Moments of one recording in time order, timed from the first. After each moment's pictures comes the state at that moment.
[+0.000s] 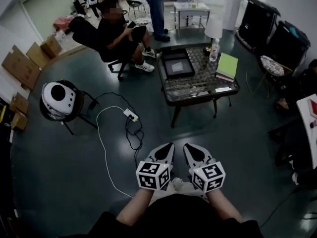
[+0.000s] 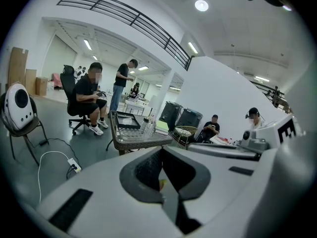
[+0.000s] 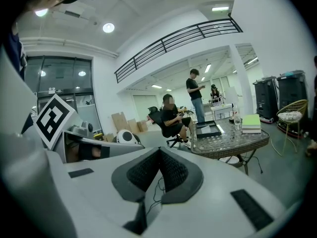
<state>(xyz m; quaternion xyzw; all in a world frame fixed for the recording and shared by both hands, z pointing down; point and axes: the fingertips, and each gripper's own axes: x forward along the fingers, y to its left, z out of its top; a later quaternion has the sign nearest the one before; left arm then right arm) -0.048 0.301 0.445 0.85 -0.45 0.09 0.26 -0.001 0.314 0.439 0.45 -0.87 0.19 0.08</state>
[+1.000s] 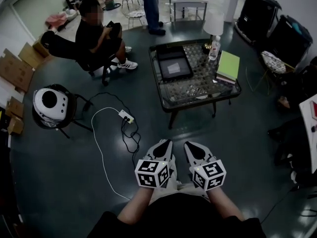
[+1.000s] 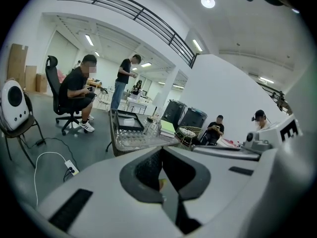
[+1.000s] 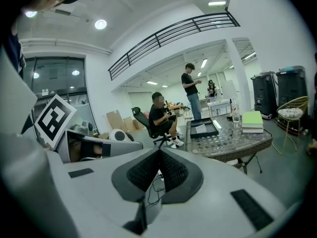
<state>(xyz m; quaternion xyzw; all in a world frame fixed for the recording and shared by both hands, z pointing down) -0.039 0.192 0.466 0.84 -0.45 0.10 0.27 0.016 0.210 0.461 0.46 -0.86 0.21 0.09</state>
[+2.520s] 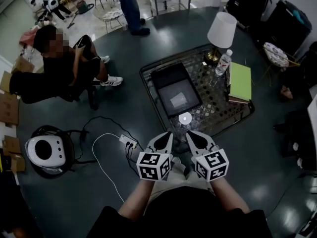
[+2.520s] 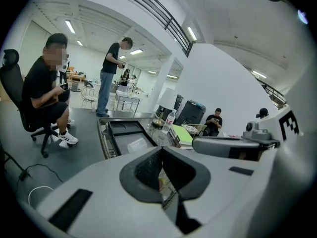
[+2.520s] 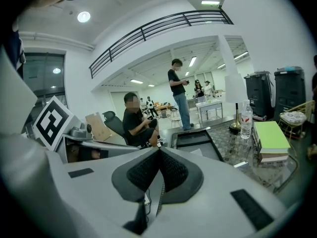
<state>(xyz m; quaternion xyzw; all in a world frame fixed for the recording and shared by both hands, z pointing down) -0.059 -0.159 0.486 0.87 -0.37 0.16 0.27 -0.003 -0.141 0.470 0.52 -0.81 0.23 0.10</state>
